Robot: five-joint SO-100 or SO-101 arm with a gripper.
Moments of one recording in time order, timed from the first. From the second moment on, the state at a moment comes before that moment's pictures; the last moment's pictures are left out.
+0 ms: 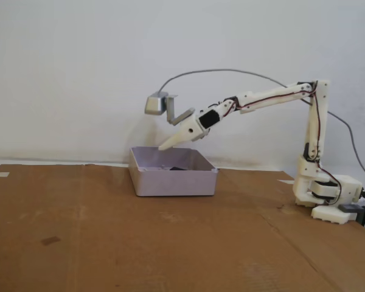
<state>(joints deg) 24.3 82.2 102.9 15.5 6.2</state>
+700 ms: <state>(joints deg) 19.2 89.5 100.4 15.5 6.2</state>
